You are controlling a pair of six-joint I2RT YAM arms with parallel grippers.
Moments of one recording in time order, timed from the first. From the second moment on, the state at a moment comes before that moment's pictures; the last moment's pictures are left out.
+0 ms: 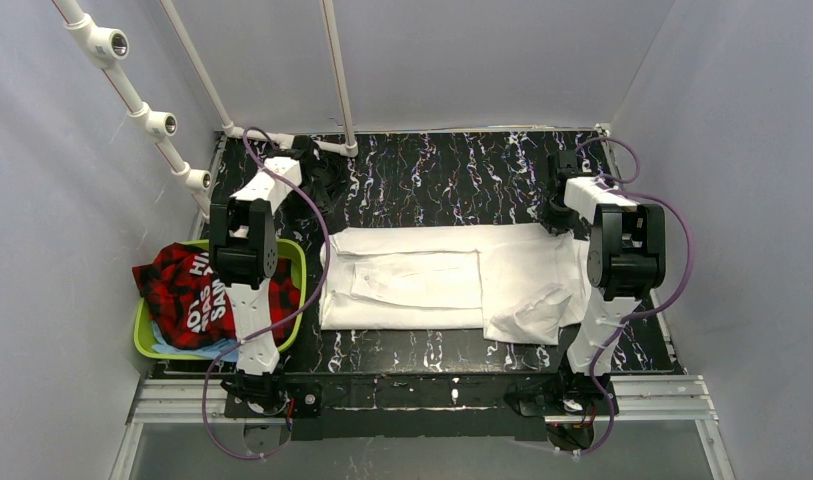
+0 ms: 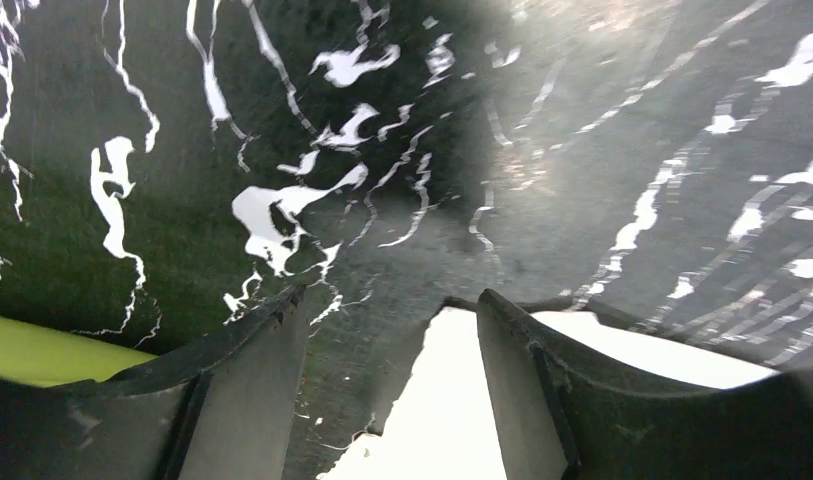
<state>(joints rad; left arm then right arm) -0.13 2.13 1.68 -0.95 -0.13 -0.50 0.02 1.94 1.32 -0.56 0.28 0.39</state>
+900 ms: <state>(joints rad) -0.19 1.90 1.59 -0.81 0.31 -0.42 0.02 1.40 0.89 -0.87 0.11 0.47</state>
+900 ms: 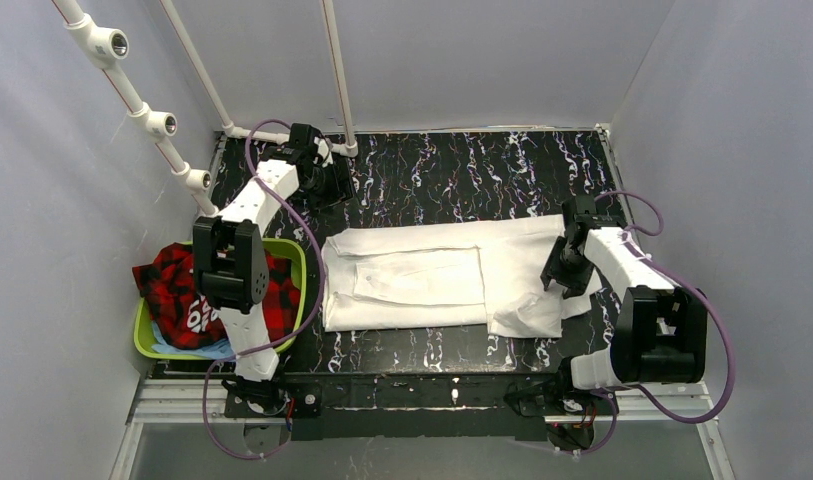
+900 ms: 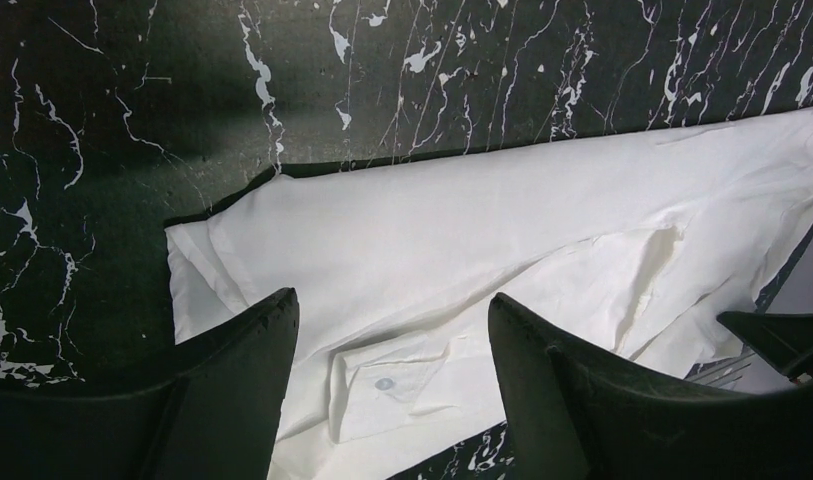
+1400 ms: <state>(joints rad) -0.19 1.78 1.51 -0.79 0.32 -0.44 0.02 1.40 0.97 -0.77 0.02 0.47</state>
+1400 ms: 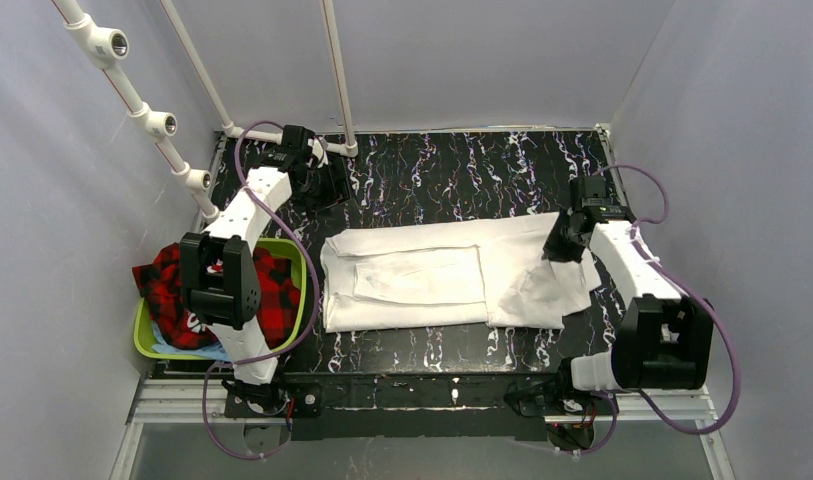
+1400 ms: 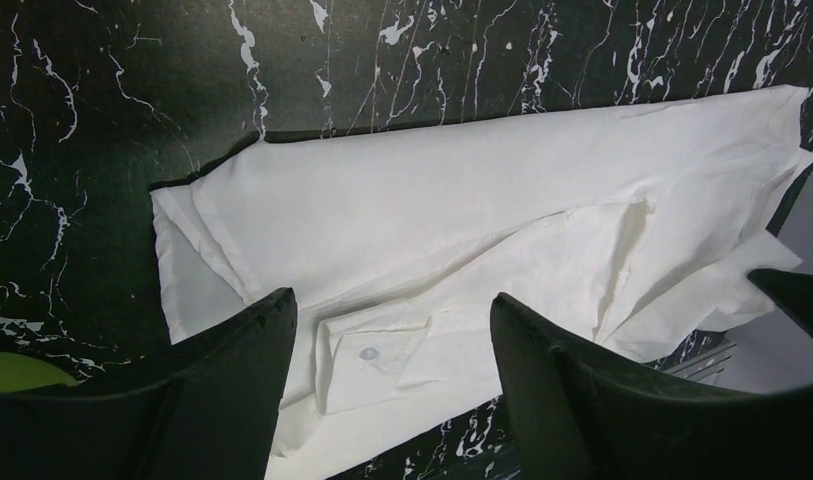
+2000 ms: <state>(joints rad) -0.18 1.75 1.63 -0.85 0.31 -0.47 0.22 1.36 1.15 -0.20 -0.61 0.32</state>
